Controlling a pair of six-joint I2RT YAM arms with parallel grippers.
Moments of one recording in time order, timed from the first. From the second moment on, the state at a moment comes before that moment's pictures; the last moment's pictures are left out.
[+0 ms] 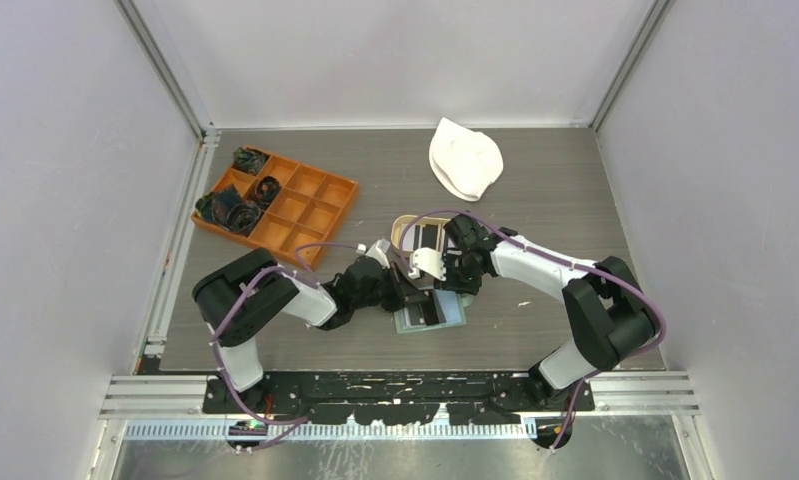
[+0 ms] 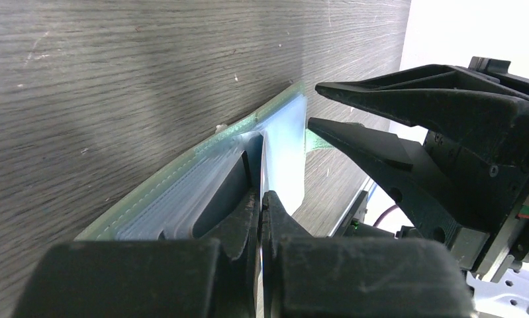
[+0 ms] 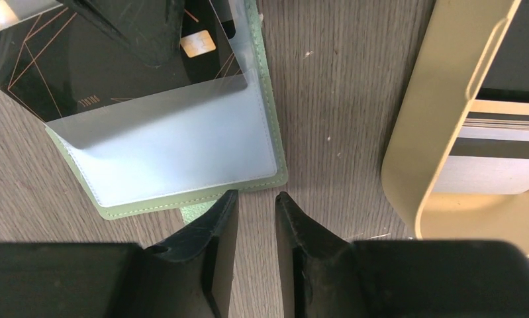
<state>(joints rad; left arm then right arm) -0.89 1.80 0.57 0.75 0.16 -1.19 0.57 1.52 0.86 -0.58 -0.22 -0.94</state>
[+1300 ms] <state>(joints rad) -0.86 1.89 0.61 0.84 0.27 -1.23 0.94 1.40 0.75 -0.36 -0.30 -0.92</state>
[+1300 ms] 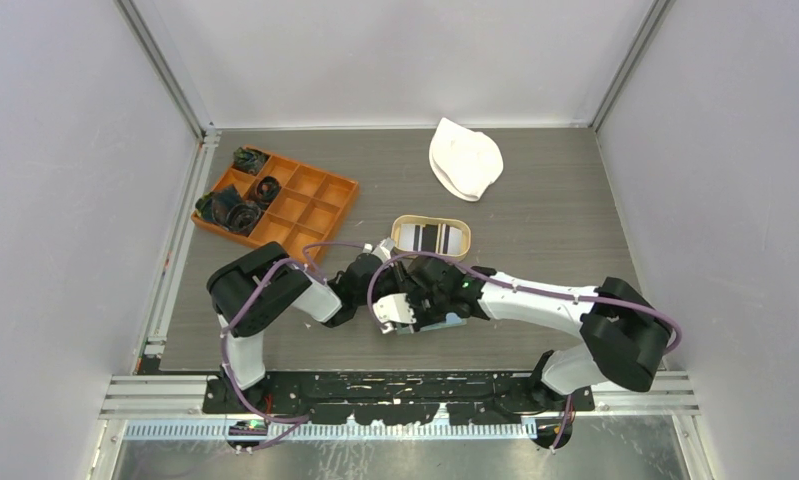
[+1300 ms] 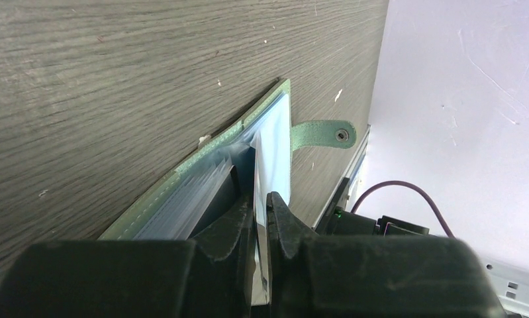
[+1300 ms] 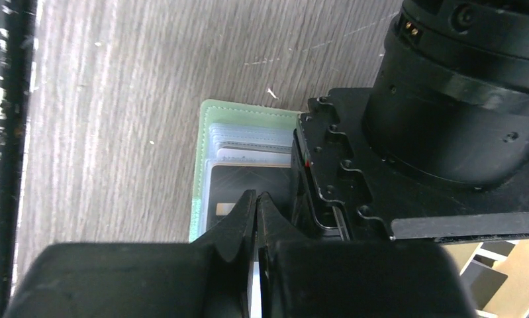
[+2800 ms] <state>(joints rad) -0.83 1.69 0.60 0.64 0.29 -1.08 0.72 1.34 0.76 -0.53 -0.31 -1.04</state>
